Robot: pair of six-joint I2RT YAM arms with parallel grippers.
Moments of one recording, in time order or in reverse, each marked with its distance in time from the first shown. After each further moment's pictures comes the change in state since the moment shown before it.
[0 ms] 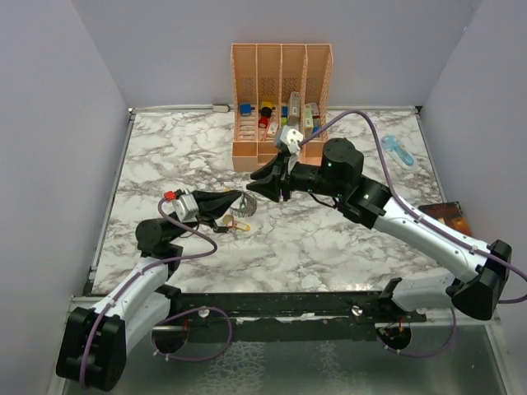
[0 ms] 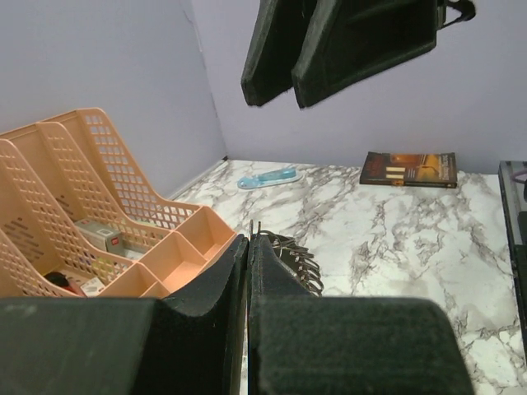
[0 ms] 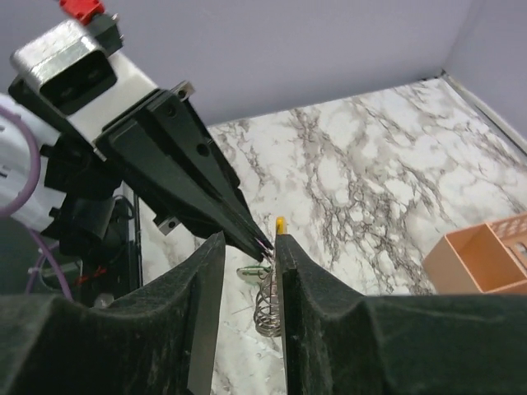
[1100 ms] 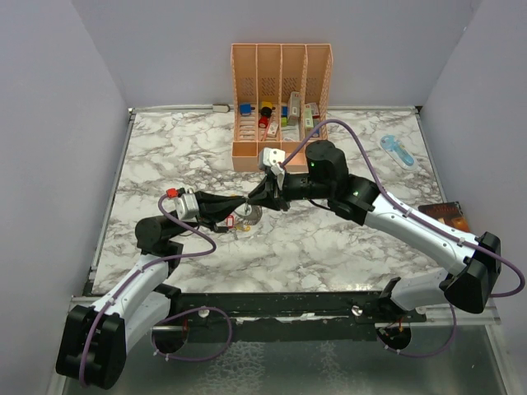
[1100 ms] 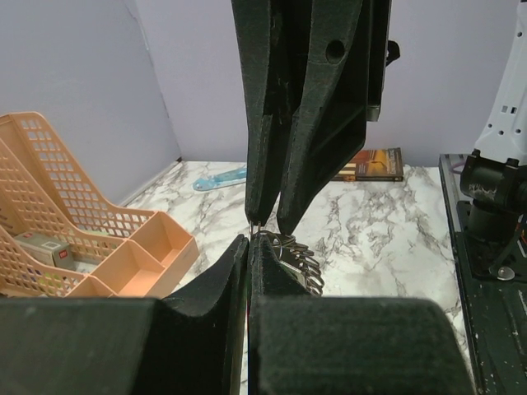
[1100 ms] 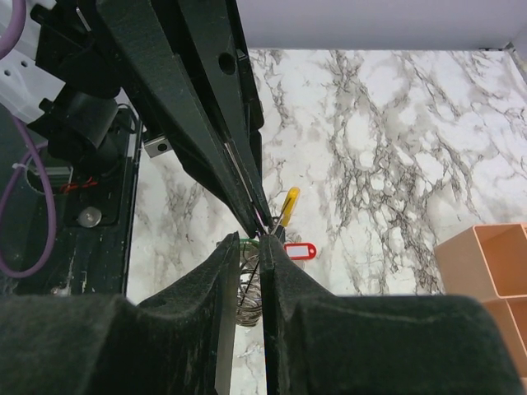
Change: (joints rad) left arm -0.006 0.020 0.038 0.019 0.124 -0.096; right arm 0.000 0.070 0.010 -0.155 -0.182 -0.274
